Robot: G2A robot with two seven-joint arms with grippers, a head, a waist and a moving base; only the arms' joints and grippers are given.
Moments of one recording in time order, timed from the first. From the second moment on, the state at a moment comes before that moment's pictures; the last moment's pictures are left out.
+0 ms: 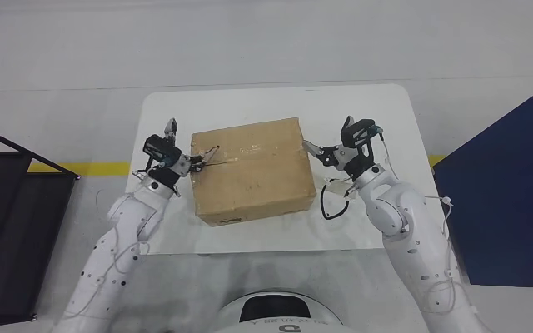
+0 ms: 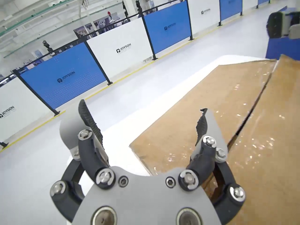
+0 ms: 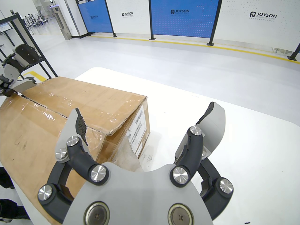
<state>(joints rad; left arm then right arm) 1.48 -1.10 -1.36 -1.61 1.51 -0.21 0.33 -1.45 -1.19 1.34 -1.80 -1.11 -0.28 0.16</state>
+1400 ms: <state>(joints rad) 1.50 -1.11 -1.42 -1.67 1.46 -0.18 0.33 -1.52 -1.19 1.39 -1.80 -1.06 -0.23 0.09</state>
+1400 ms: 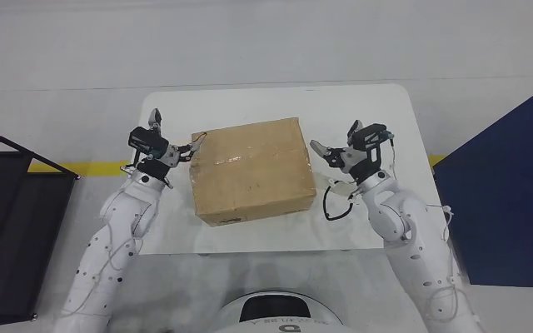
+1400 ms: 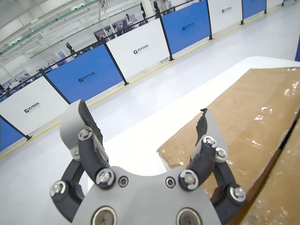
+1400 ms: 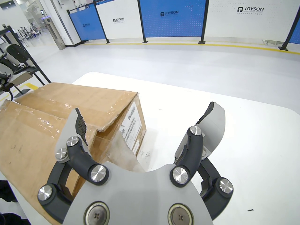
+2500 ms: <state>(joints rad) 1.58 -1.11 -1.49 -1.66 1.58 -0.18 0.34 -1.55 -1.19 1.23 -1.79 -1.33 -0.23 0.24</state>
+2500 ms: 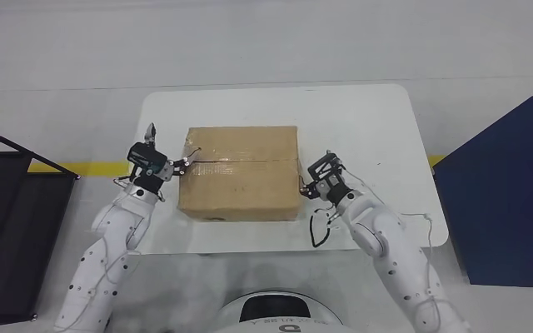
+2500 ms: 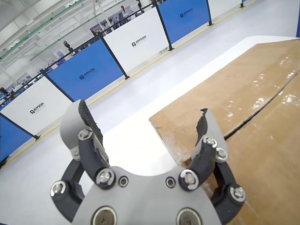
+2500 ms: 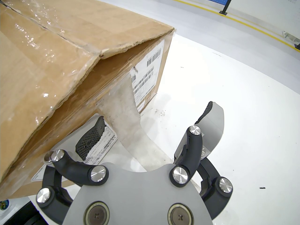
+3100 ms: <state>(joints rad) 1.51 -1.11 -1.47 -1.54 1.59 -0.20 0.27 -1.50 -1.22 1.16 -1.72 -1.34 0.01 0.14</state>
